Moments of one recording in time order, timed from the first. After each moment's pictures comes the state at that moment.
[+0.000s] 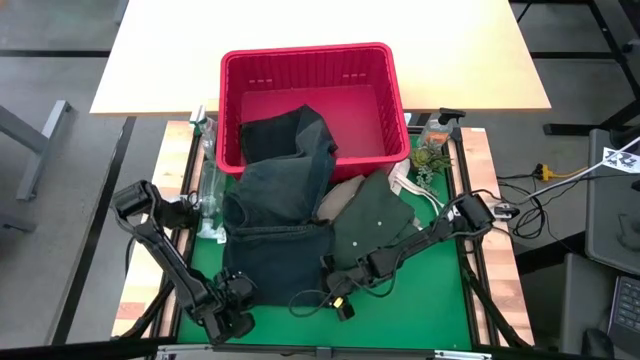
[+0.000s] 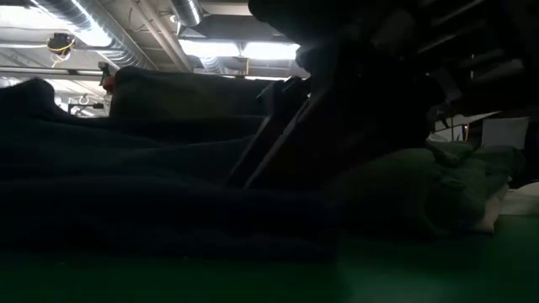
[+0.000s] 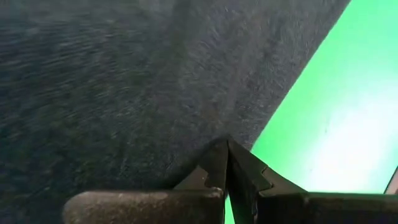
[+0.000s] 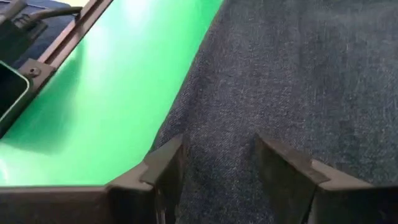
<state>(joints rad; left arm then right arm) -0.97 1.76 1.00 -0.61 -0.38 -1.57 0.39 2.06 1.23 0.08 0.02 0.04</state>
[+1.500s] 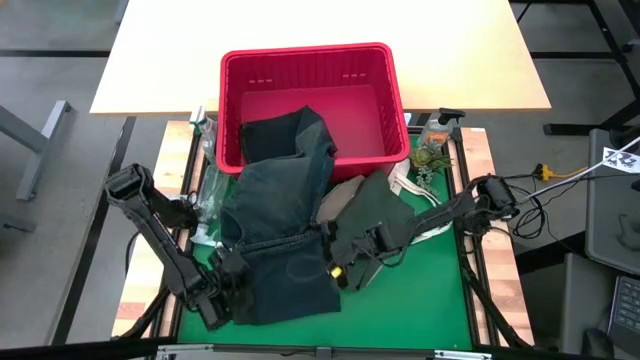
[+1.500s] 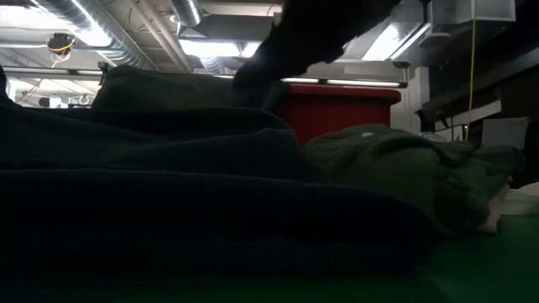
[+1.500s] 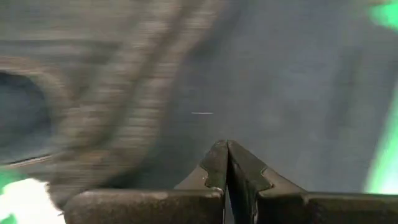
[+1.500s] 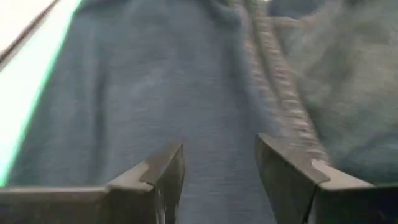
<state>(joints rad) -0.91 1.60 1.09 -0.97 -0.59 -1.67 0.27 1.84 1.23 -0.06 0.21 -0.05</state>
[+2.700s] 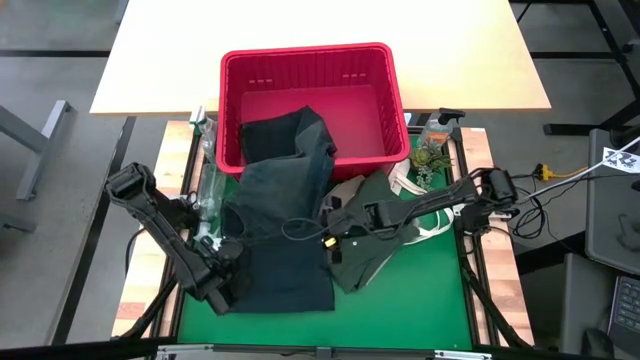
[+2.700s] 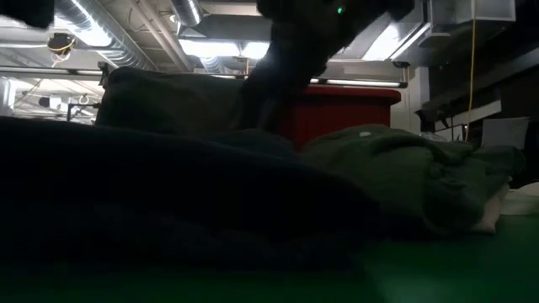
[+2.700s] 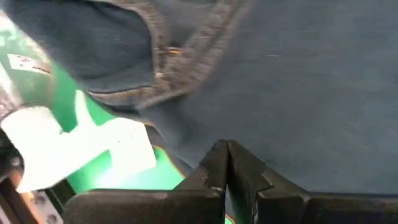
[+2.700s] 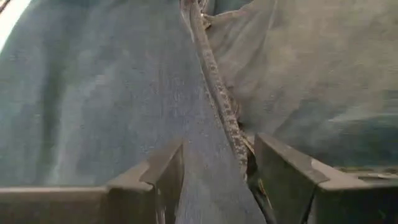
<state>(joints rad) -0.84 1.60 1.07 -1.20 -0.36 -1.76 0.12 1.79 1.23 -0.13 0.17 0.05</state>
